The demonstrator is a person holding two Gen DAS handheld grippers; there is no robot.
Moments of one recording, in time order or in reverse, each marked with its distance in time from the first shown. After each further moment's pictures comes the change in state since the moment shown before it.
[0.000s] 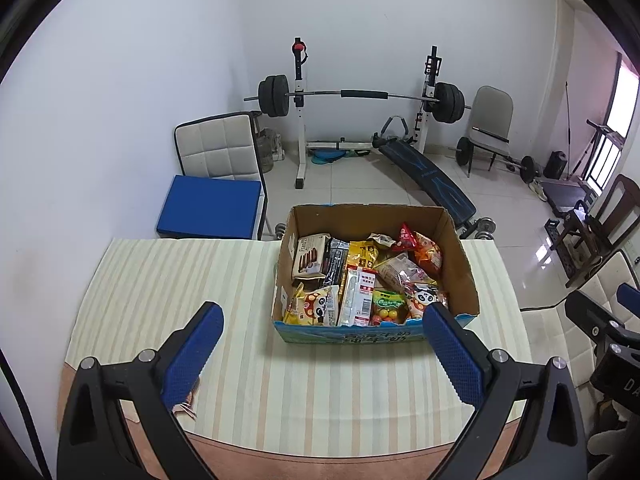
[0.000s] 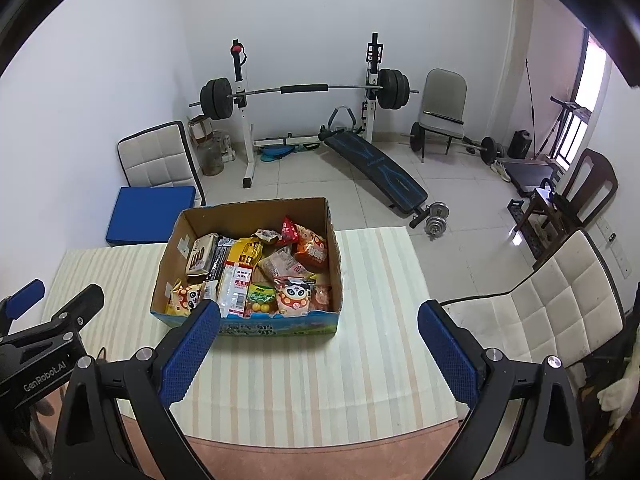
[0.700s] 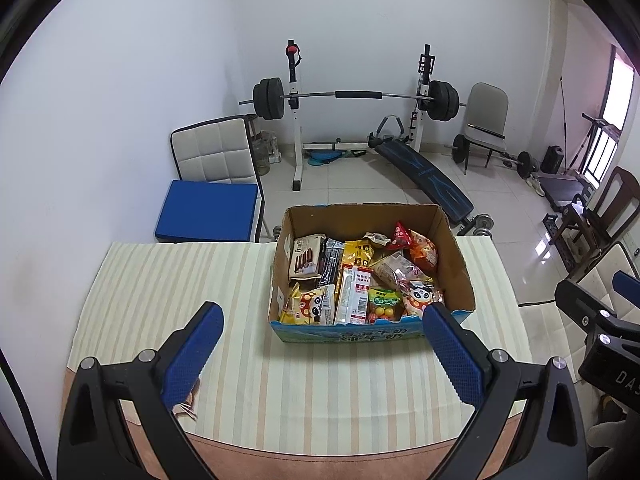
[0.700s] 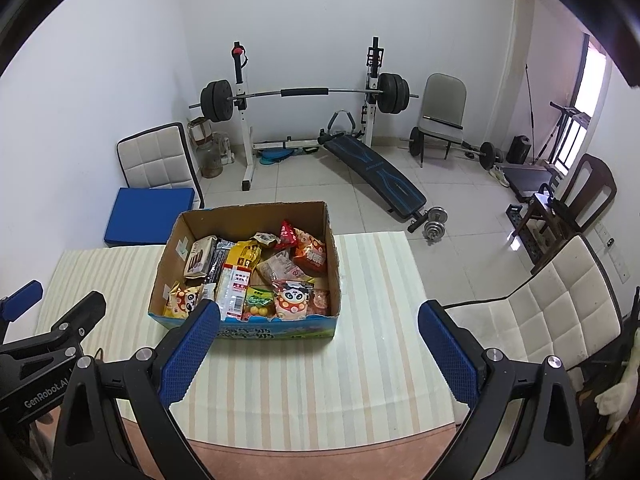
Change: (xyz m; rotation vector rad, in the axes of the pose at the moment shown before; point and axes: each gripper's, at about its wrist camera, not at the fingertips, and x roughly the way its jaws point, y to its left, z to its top) left arm -0.001 -0.006 -0.003 0.023 -0.001 -0.008; right arm 0.000 -0.002 0.002 -0.010 -0.013 -0.006
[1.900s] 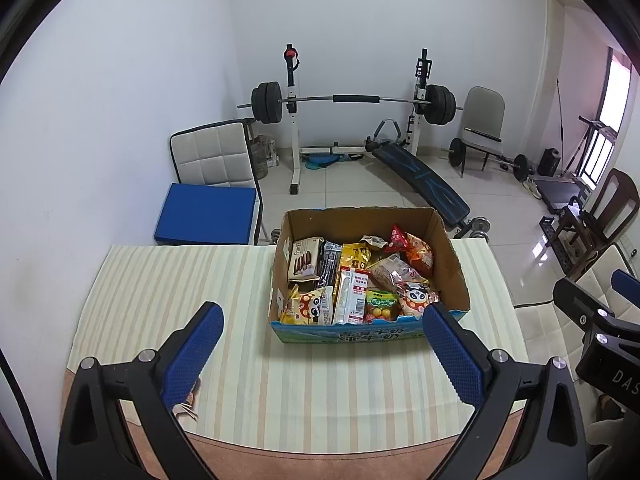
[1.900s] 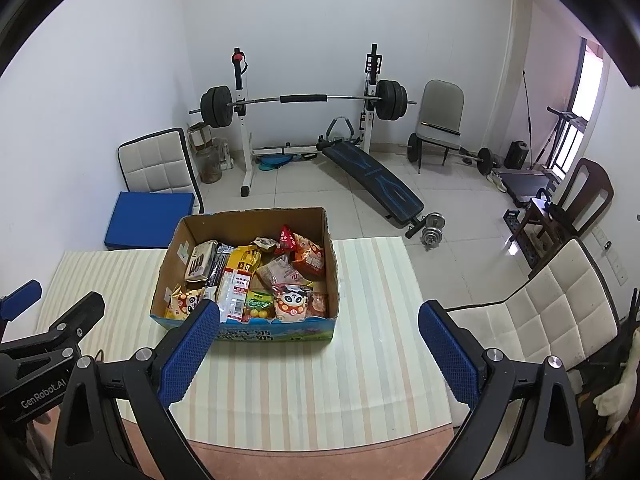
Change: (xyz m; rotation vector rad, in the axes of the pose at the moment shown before) left arm -0.013 0.000 0.004 0.008 -0.012 -0.013; right arm -0.014 -0.005 0.005 -0.021 -0.026 0.005
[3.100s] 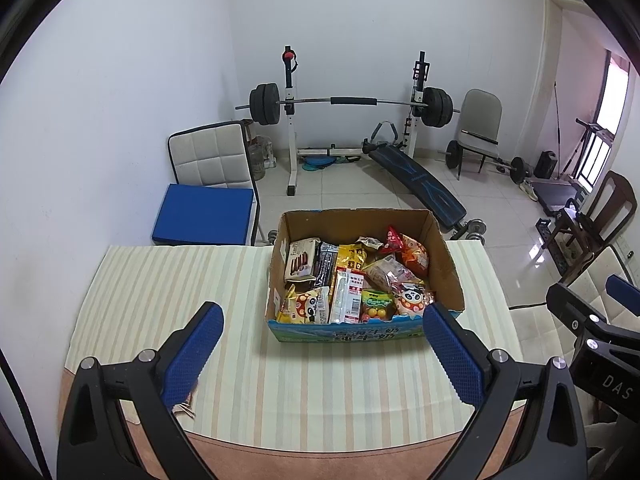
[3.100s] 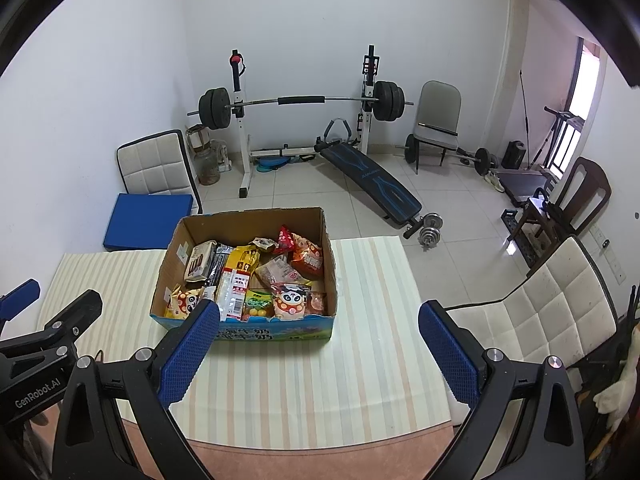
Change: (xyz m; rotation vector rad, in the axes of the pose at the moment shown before) left arm -0.010 -0.003 -0.001 0.001 -0.011 -0.013; right arm -0.008 -0.003 0.000 0.000 -0.003 0.003
